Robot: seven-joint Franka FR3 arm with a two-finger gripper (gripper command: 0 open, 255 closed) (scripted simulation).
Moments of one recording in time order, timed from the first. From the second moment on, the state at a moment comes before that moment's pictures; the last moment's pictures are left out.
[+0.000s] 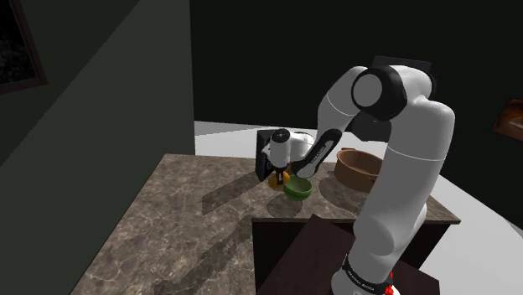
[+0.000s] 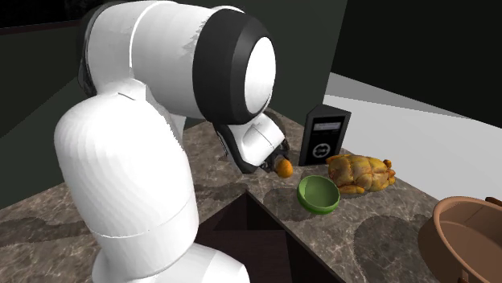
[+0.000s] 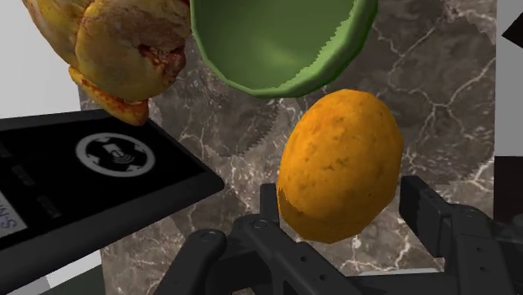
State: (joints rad) arm -0.30 0.11 -0.16 -2.48 -1.15 2.76 -0.05
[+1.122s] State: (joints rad) arm -0.45 0.33 -0.32 -2.31 -1.25 2.98 -0.17
